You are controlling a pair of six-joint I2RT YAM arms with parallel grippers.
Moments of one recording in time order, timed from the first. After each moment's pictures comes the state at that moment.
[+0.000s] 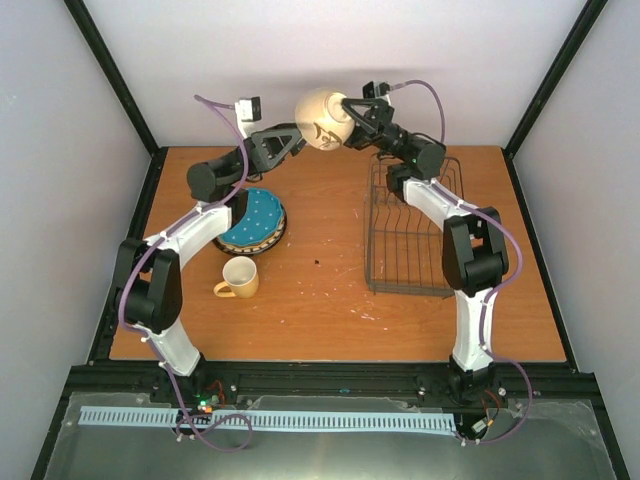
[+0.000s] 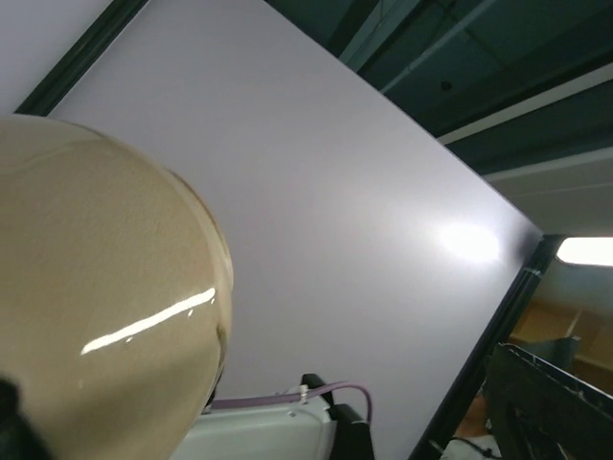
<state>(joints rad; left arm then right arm) -0.33 1.71 1.26 1.44 0.90 -1.56 0.34 2.09 1.66 1.50 -0.95 2.08</state>
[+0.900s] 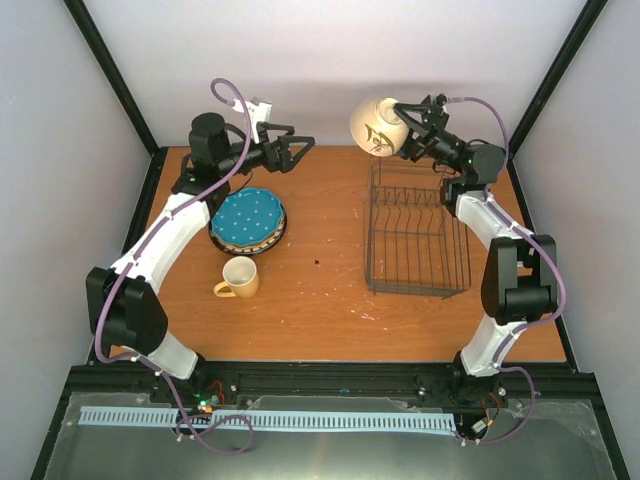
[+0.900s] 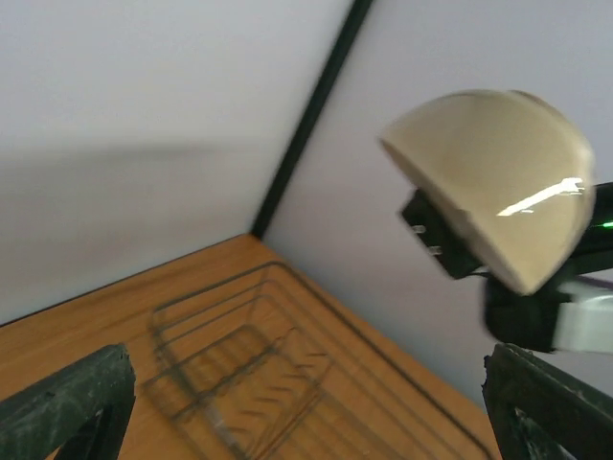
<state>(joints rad) -0.29 1.56 1.41 0.14 0.78 -0.41 0.10 1.79 1.34 1.30 -1.06 2.06</state>
